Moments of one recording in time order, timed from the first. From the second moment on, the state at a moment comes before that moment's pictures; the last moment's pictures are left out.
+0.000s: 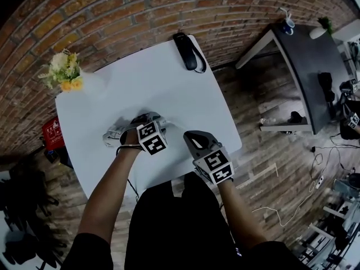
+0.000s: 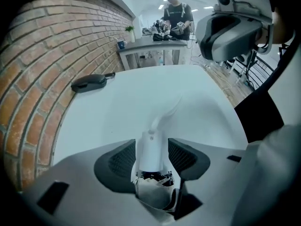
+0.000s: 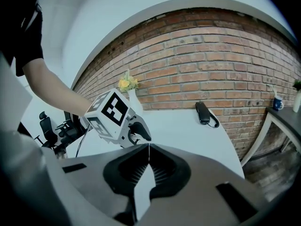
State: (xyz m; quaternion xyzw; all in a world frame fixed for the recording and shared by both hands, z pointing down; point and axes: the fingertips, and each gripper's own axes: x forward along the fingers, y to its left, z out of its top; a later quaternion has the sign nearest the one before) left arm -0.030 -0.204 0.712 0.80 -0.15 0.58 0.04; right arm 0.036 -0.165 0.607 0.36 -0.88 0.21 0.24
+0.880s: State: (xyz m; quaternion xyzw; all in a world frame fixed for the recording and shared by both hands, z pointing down) left arm -0.031 -0.200 0.730 0.78 -0.10 0.61 0.09; right arm 0.050 -0.159 0.609 0.37 -0.87 0.22 0.24
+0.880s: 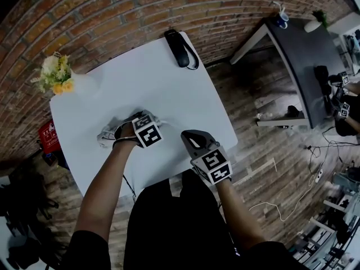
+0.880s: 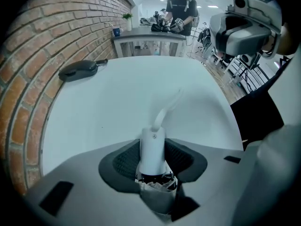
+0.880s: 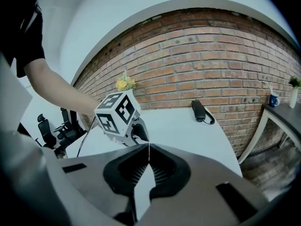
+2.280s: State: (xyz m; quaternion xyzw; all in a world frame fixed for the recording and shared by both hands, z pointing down) left arm -0.109 -0.234 0.585 0.82 -0.36 0.44 0.06; right arm -0.015 -0.167 0.566 0.28 -0.92 0.16 0.21
